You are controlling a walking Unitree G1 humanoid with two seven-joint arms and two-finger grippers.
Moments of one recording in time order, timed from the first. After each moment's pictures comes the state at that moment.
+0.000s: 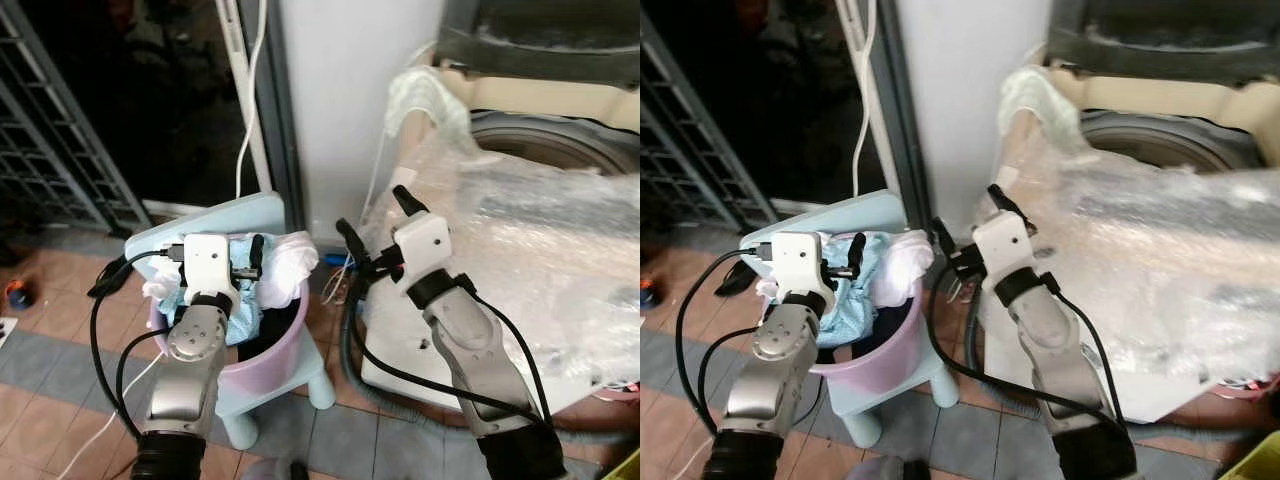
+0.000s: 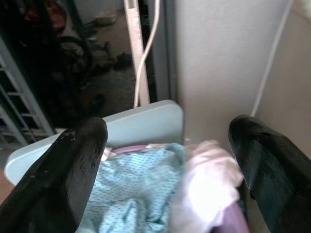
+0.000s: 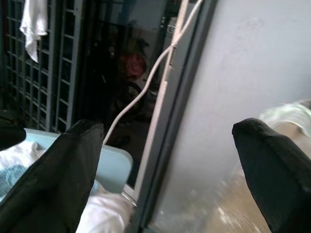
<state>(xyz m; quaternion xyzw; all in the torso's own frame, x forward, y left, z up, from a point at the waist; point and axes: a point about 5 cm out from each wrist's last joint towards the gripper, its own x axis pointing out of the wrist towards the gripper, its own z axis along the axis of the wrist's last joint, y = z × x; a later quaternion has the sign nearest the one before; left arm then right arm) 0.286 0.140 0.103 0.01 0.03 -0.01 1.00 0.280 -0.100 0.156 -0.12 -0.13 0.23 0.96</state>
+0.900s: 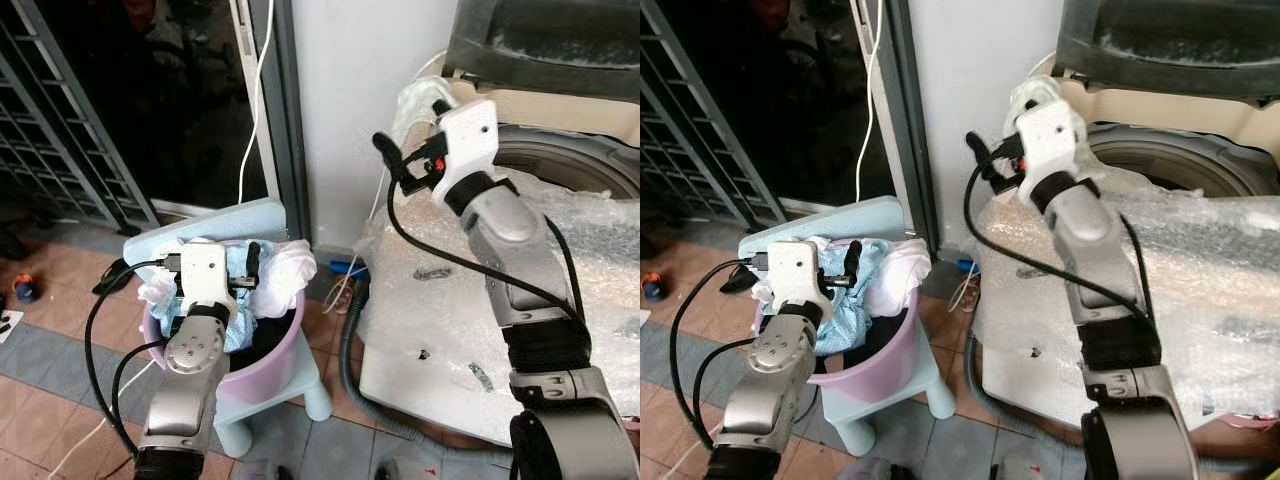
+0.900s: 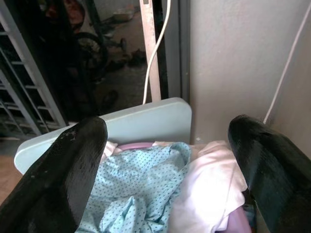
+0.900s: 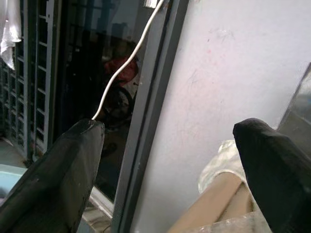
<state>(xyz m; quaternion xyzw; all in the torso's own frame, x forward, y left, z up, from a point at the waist) 0.274 0.141 0.098 0.02 0.04 0.00 1.00 0.350 -0.141 0.225 -0.12 -0.12 0.20 0.97</state>
